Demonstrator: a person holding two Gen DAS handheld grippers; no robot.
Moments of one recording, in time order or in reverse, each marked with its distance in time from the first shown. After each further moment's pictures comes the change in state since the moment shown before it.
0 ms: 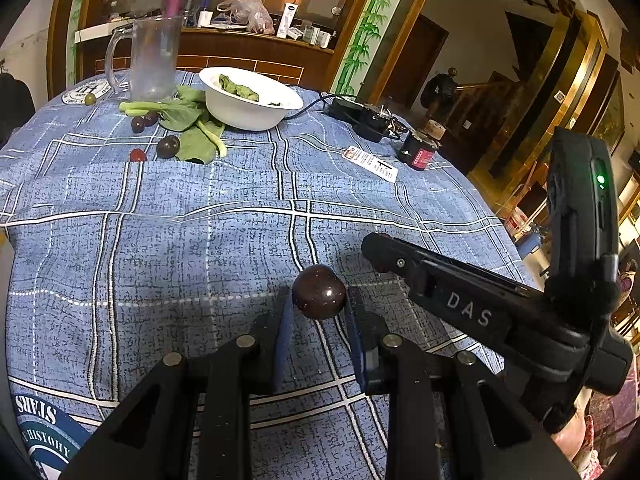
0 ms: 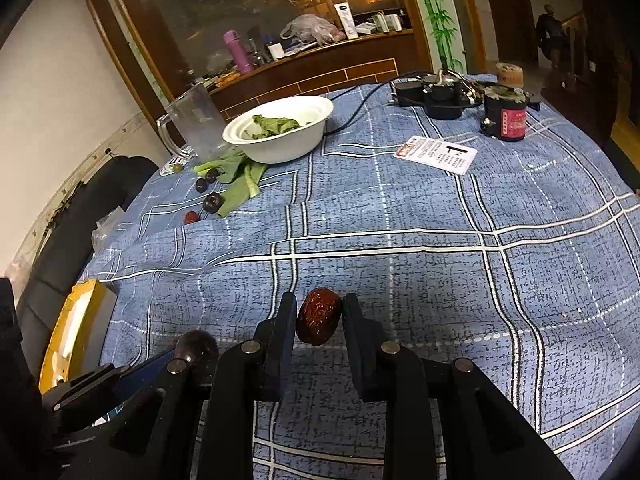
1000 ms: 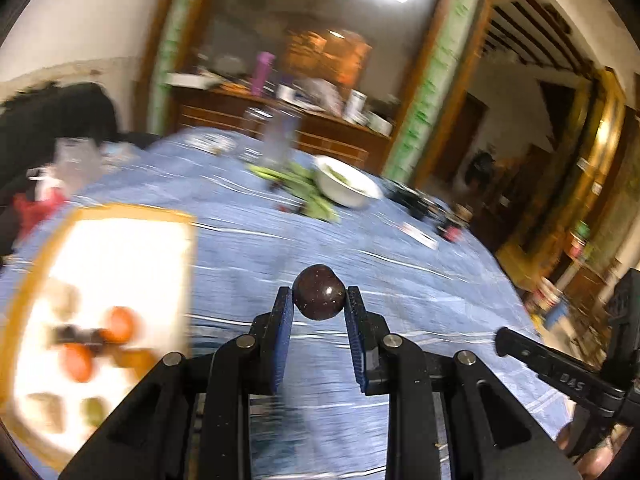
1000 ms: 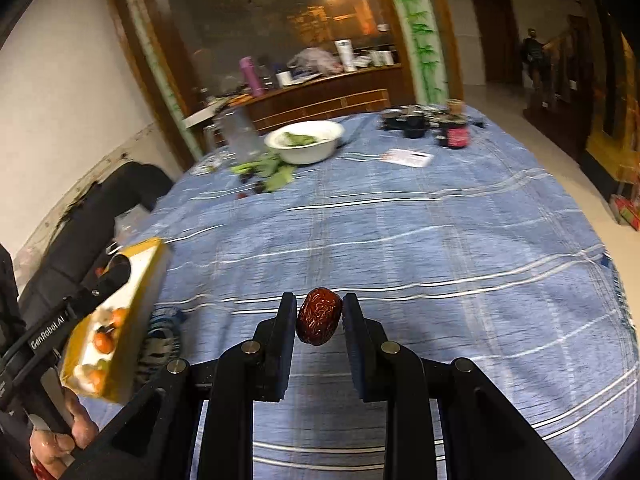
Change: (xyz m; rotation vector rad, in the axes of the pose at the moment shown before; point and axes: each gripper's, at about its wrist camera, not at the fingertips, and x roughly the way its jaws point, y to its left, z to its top) left arm -0.194 0.062 -0.062 -0.120 -0.306 0.204; right arm -0.150 0.054 -0.090 -0.023 -0.088 -0.029
